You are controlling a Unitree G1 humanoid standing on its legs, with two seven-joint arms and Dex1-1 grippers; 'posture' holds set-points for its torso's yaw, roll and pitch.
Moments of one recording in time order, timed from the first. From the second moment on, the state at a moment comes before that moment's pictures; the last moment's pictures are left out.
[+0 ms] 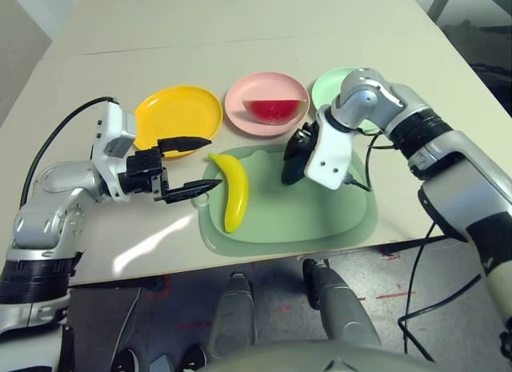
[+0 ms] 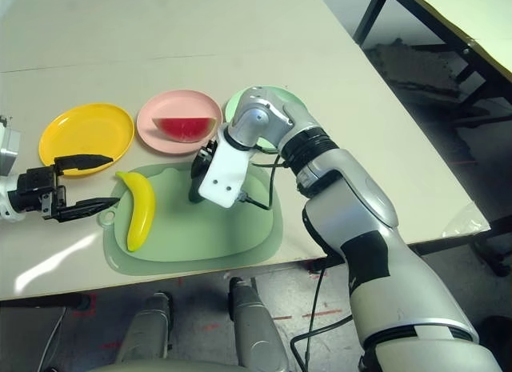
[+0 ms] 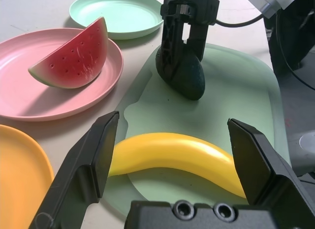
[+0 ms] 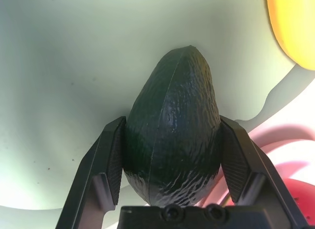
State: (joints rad) left arm -0.27 0.85 0.20 -0.07 -0.59 0.26 -1.26; right arm -1.32 -0.41 0.71 0.90 -0.27 -0.96 1.46
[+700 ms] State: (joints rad) left arm -0.33 0.78 0.16 -0.07 -0.59 0.29 -1.24; right arm -1.51 -0.49 0.59 1.29 -0.49 -0.56 1.02
